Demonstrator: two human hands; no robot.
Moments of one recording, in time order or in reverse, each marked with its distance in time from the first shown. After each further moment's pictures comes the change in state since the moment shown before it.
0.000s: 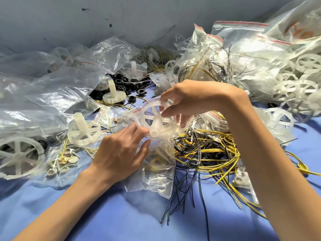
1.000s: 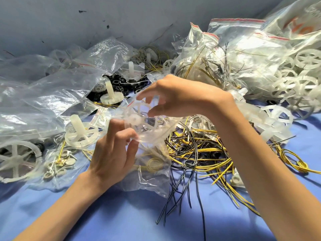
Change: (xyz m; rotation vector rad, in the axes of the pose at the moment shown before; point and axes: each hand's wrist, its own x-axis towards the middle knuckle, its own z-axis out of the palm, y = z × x) left_hand -0.003 0.000 0.003 -0.230 0.296 0.042; right_hand 0.001 -0.019 0.002 -0.261 0.187 -0.208
